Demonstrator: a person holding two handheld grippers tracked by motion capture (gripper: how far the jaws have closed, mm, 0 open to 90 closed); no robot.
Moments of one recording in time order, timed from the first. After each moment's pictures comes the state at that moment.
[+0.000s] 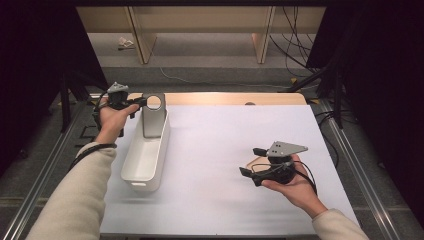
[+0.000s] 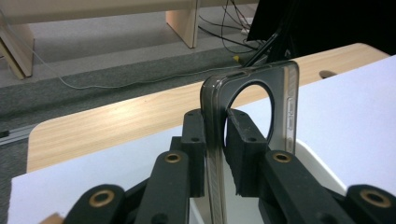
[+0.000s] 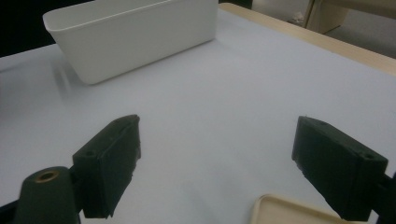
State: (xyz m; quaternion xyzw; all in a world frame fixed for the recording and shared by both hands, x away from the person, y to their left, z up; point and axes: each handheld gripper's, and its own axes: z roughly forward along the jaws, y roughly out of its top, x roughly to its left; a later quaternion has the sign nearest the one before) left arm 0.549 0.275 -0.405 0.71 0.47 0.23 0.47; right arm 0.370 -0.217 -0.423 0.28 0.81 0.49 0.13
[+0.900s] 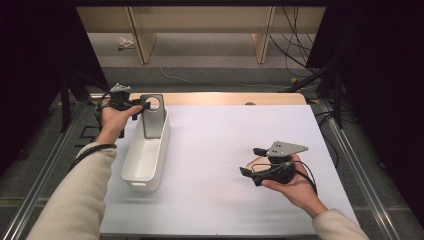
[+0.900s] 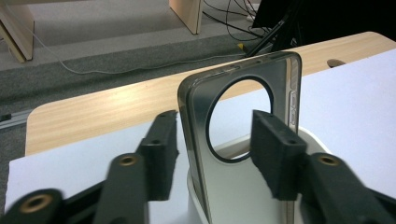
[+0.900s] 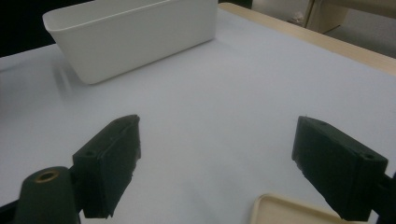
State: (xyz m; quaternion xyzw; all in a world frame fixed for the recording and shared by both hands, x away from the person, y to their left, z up) left arm 0.551 0.272 -0.408 0.71 0.49 0.21 0.45; right arm 0.371 -0.217 -0.423 0.28 0.81 0.49 0.13
